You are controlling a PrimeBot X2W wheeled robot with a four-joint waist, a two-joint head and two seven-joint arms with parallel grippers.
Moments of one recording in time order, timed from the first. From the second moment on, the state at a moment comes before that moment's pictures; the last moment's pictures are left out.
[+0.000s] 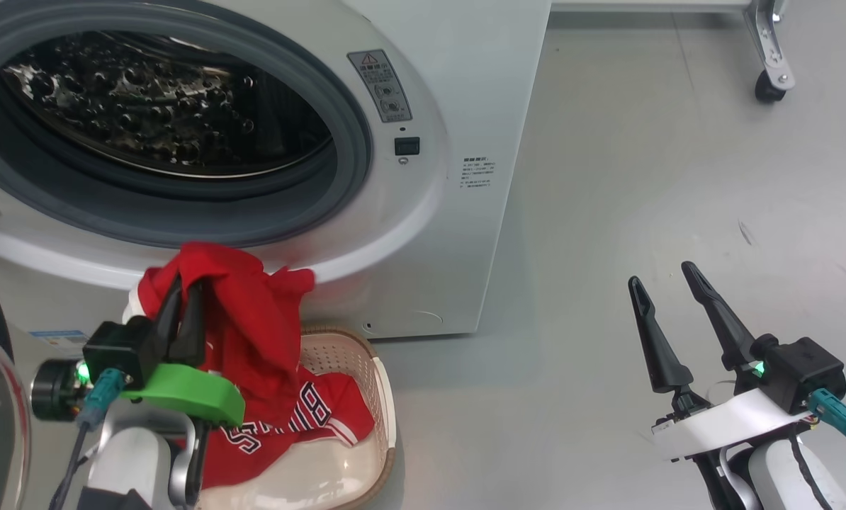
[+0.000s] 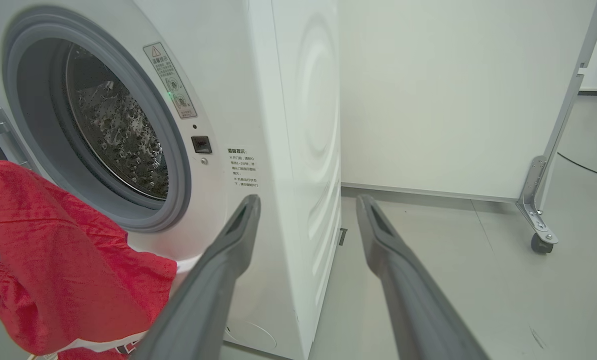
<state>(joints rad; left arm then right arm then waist) -0.25 0.05 -0.09 0.28 -0.21 -0.03 -0.23 -0.03 -0.17 0.23 0.03 0.36 0.11 -0.25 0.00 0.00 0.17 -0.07</state>
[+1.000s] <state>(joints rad) -0.38 0.04 -0.15 0.64 -0.17 0.04 -0.04 -0.10 -0.24 0.22 -0.04 0.36 0.11 -0.23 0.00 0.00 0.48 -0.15</state>
